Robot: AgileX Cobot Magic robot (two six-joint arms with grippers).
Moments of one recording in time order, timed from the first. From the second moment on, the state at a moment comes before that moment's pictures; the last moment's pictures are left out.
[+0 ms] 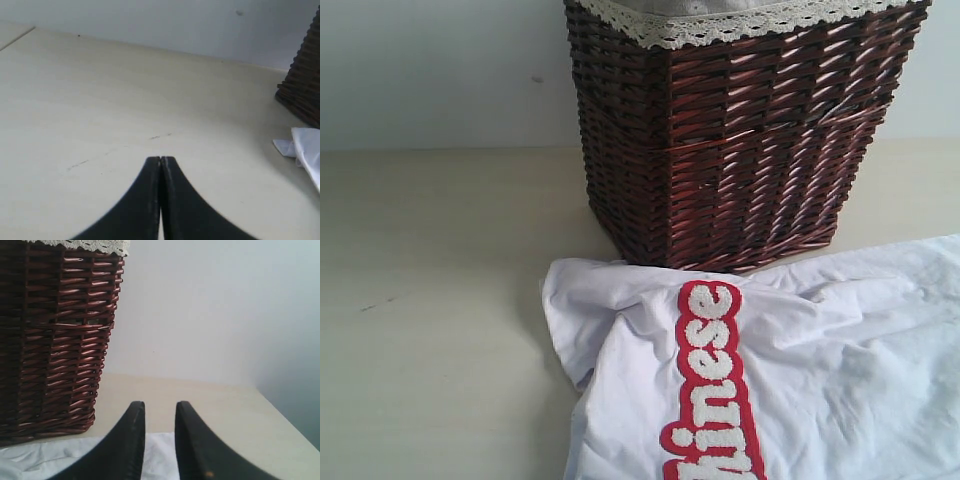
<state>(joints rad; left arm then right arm) 0.02 0.00 0.00 -0.05 0.37 -0.11 -0.11 0.02 0.00 0.14 0.08 -0.30</state>
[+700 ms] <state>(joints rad) 0.02 0.01 0.00 -0.05 0.37 -0.11 -0.11 0.02 0.00 0.14 0.08 -0.30</state>
